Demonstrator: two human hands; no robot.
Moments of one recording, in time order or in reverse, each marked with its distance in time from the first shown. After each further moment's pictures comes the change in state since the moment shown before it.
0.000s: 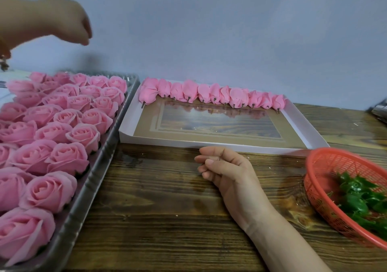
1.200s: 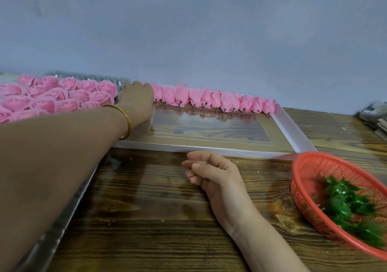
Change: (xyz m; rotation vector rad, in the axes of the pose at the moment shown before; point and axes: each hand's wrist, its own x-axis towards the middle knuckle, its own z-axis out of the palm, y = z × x) left_hand -0.044 0.126 0.136 0.128 -0.032 0.075; right_hand 0.000 0.000 -0.004 0.017 -0.031 0.021
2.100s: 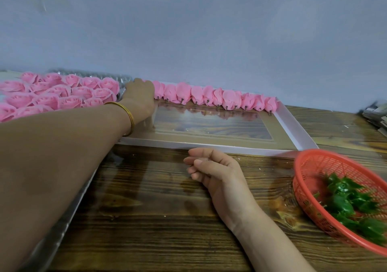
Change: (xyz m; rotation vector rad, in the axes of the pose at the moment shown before) left_hand -0.013 0.005 -0.013 -0.096 -0.036 -0.012; right_hand 0.002 0.002 0.001 0.006 0.004 -0.014
